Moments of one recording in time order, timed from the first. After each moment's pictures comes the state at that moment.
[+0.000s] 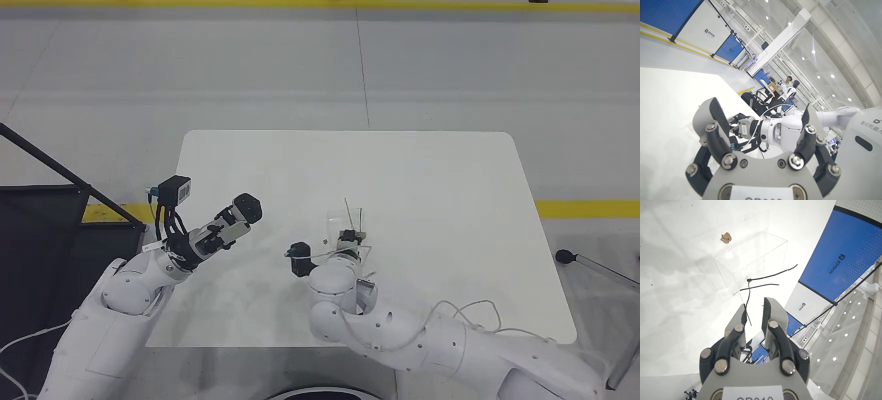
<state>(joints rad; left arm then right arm) 1.29 -0.96 -1.37 -1.61 -0.24 -0.85 -0.58 -0.58 -1.38 0.25 -1.56 -1.70 -0.28 1.54</state>
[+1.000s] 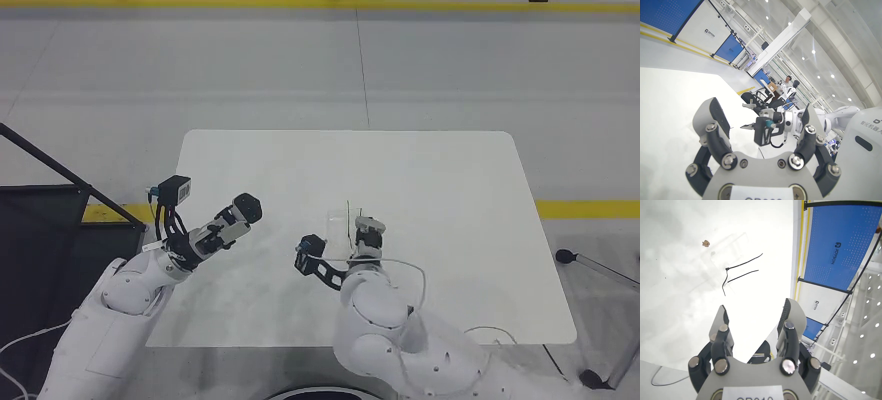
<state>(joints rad) 1.29 -0.96 -1.37 -1.61 -0.24 -0.85 -0.58 -0.84 -1.25 0.54 -2.02 -1.85 -0.22 1.53</state>
